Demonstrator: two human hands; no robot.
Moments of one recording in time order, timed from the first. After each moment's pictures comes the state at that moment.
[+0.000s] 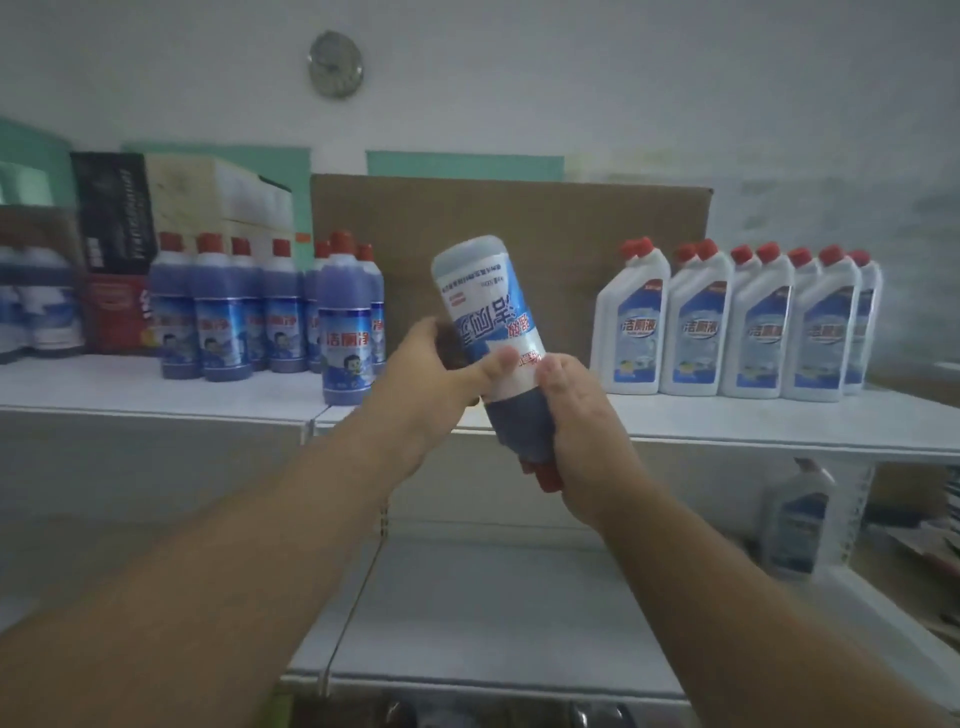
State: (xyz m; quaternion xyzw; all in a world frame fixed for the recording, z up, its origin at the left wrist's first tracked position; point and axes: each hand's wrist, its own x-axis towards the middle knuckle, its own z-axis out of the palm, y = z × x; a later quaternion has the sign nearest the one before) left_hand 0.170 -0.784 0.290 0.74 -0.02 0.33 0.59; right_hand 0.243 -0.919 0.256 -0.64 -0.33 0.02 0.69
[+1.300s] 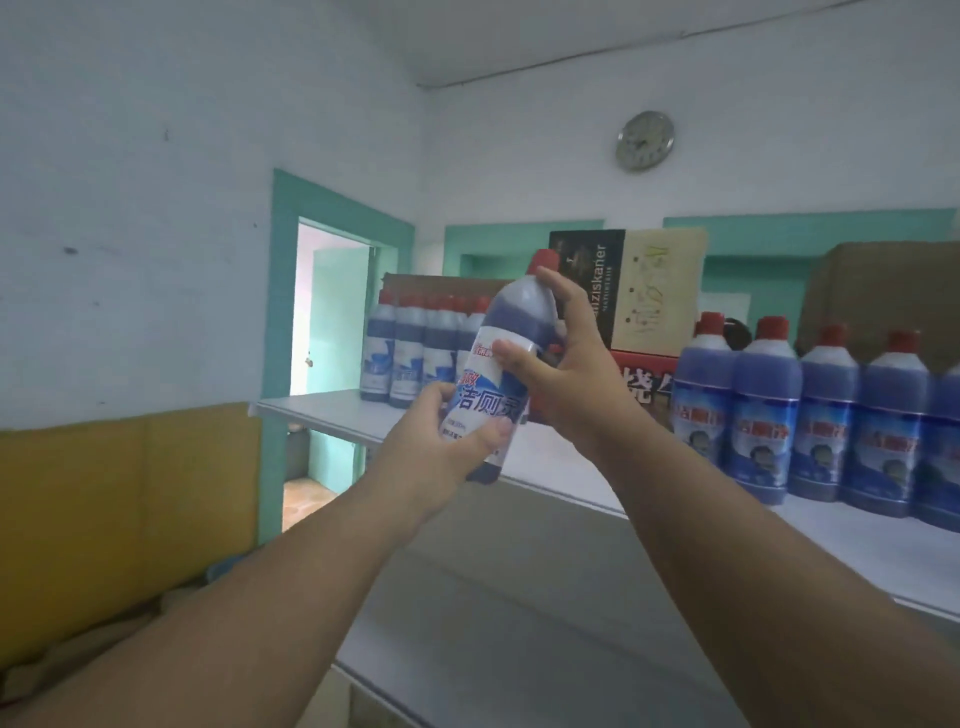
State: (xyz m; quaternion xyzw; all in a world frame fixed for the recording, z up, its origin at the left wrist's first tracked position) left_hand -0.071 -0.257 0.263 0.74 0.21 0.45 0.45; right_hand 0.058 -0.337 0.332 -0.50 -0.57 0.09 0.65
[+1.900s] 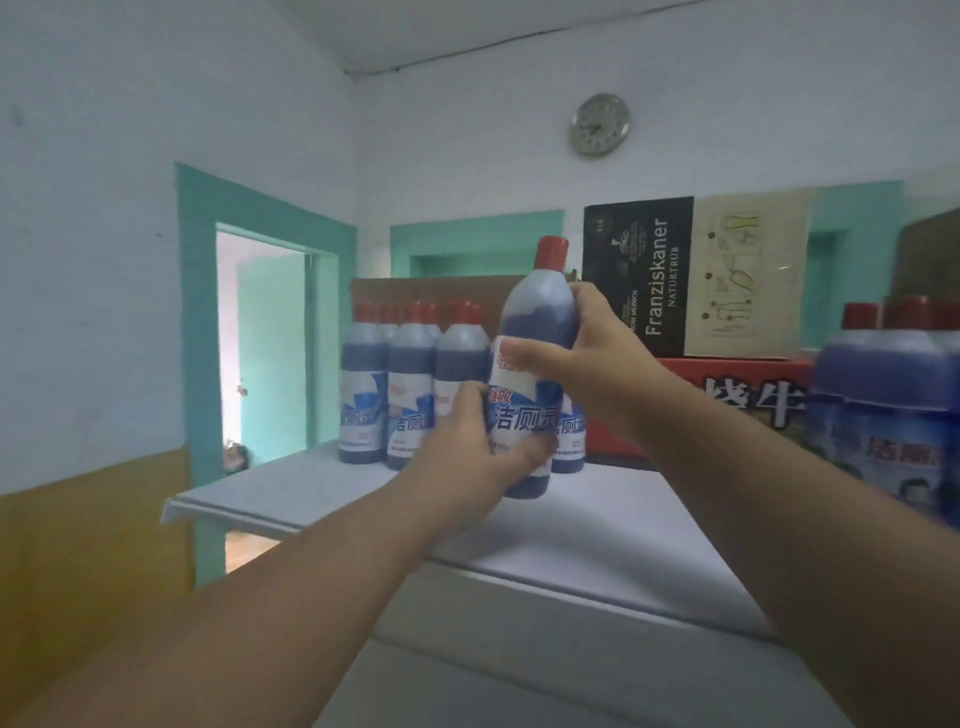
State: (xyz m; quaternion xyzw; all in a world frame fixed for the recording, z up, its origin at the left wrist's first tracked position) left_hand 0.005 -0.062 0.288 0.85 0.12 0.36 0.36; right_hand 0.120 -0.163 0.358 -0.65 -0.50 0.00 0.57
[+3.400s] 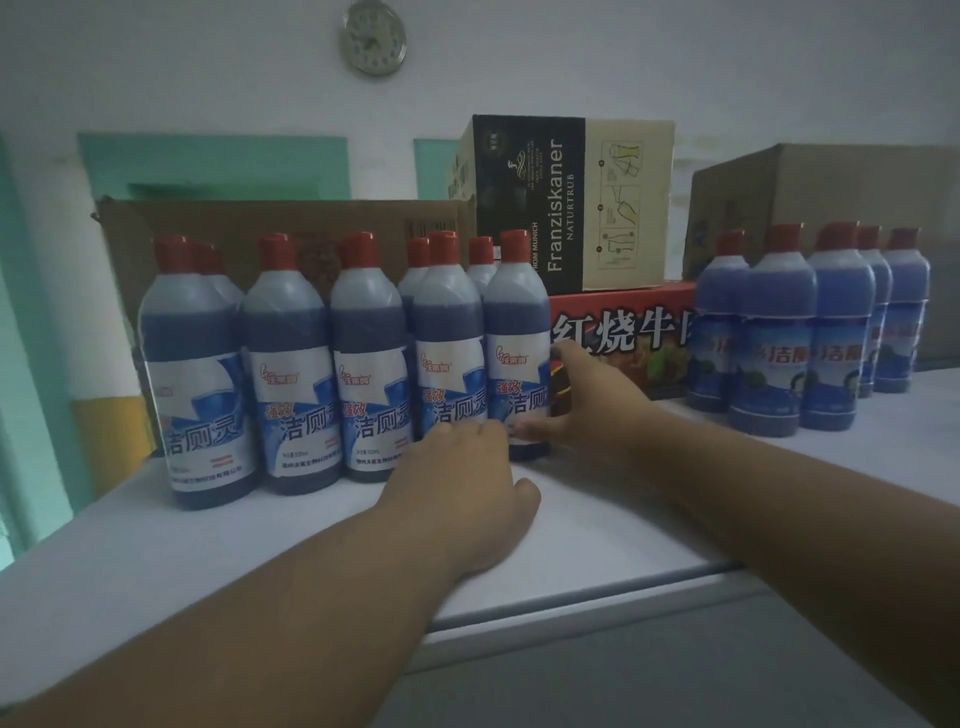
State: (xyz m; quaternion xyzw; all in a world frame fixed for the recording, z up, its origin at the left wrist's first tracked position) left_hand 0.051 -0.004 0.267 0.98 0.00 0.16 0.08; right_hand 0.167 -0.141 0.279 -0.88 -0.26 -0.14 0.36
